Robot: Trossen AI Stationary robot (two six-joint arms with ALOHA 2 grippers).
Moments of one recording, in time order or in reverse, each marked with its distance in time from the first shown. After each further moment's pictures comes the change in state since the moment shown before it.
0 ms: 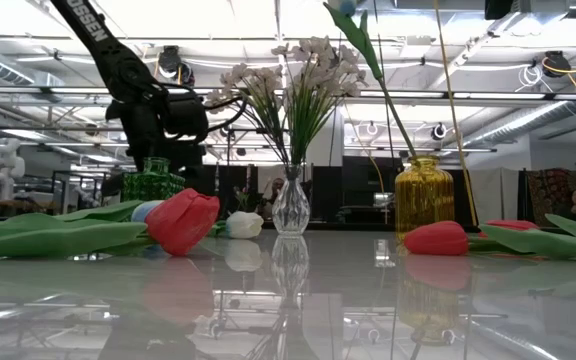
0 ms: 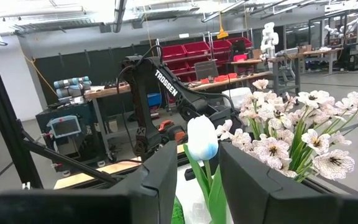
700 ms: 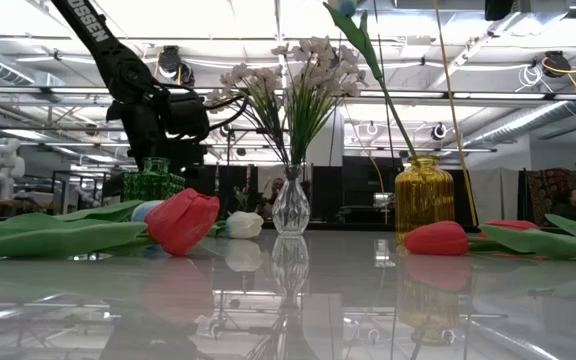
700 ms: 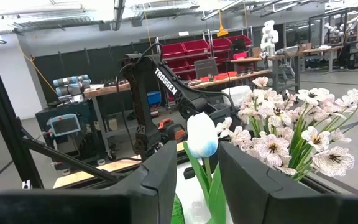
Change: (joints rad) left arm -0.001 0.007 0.000 0.012 0.003 0.027; right arm 0.000 0.000 0.000 -0.012 0.000 0.010
